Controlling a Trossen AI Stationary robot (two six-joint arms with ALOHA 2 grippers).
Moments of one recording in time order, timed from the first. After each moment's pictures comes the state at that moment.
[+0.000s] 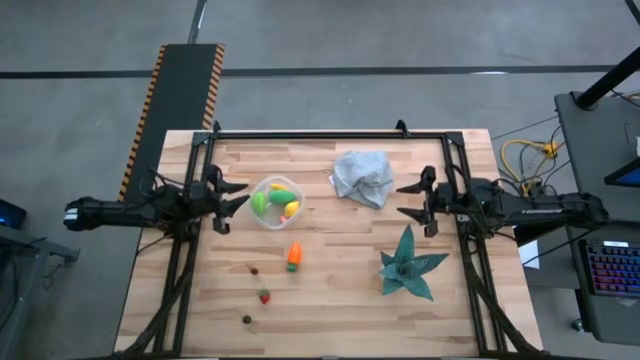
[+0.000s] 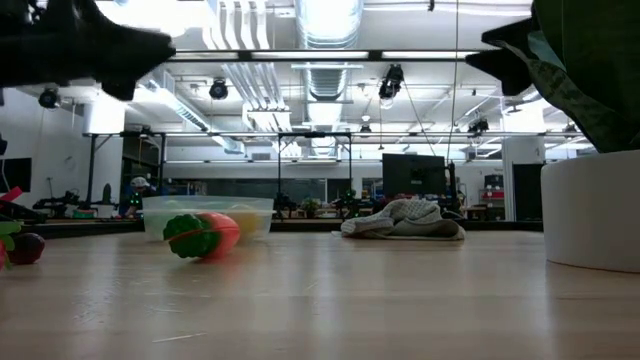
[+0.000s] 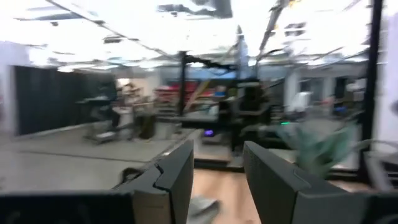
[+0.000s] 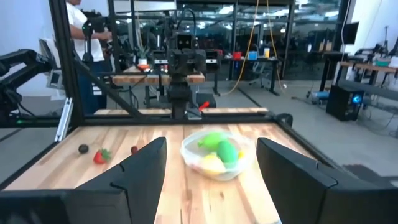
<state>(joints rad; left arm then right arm) 0.00 0.26 0.07 0.42 -0.21 0.05 -0.06 0.43 0.20 0.28 -0.01 -0.02</state>
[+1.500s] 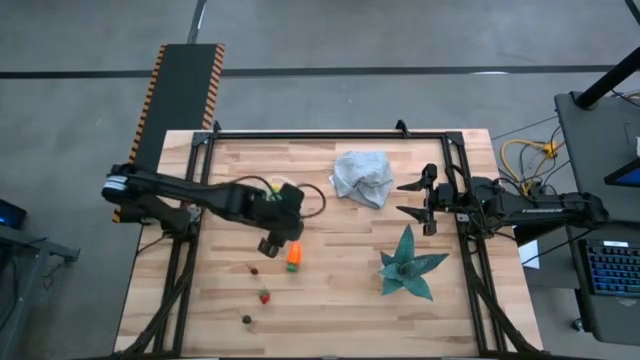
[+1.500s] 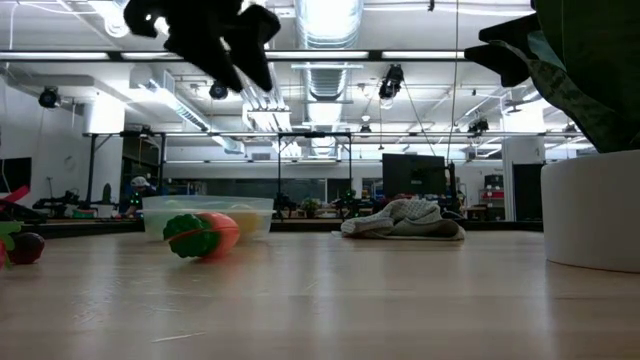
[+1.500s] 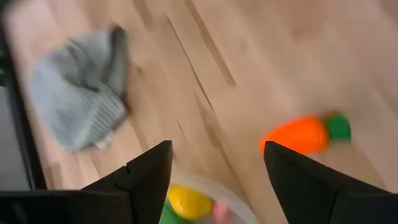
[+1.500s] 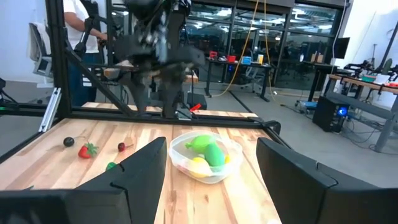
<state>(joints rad) -0.15 1.45 1.24 -0.77 -0.18 0.42 -0.06 0.44 0.22 0.26 0.00 -0.11</state>
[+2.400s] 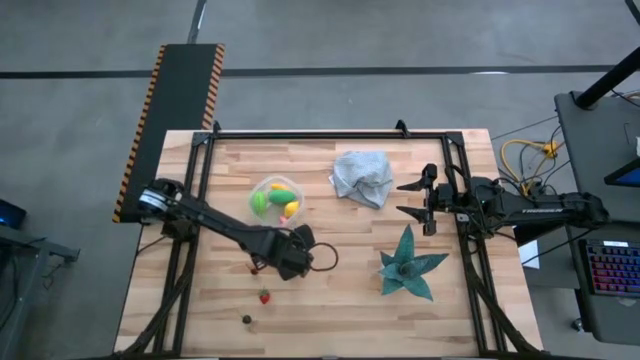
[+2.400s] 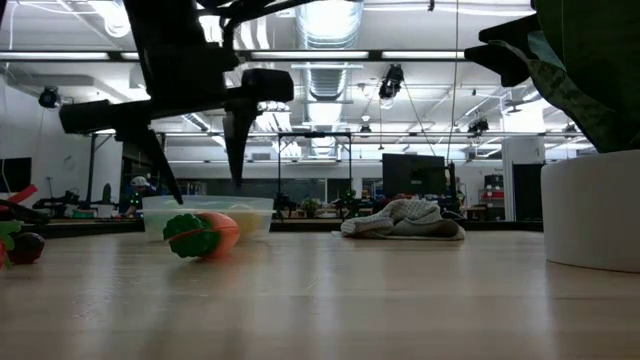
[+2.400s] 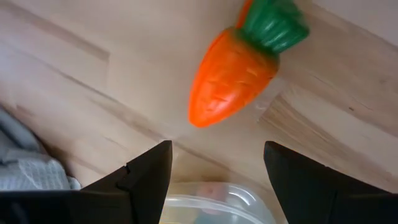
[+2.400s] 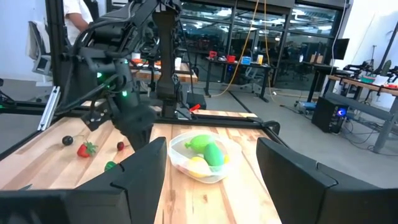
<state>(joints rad) -0.33 1.78 1.26 -0.90 -0.36 0.82 -0.06 0.44 0.22 0.26 0.00 -0.12</state>
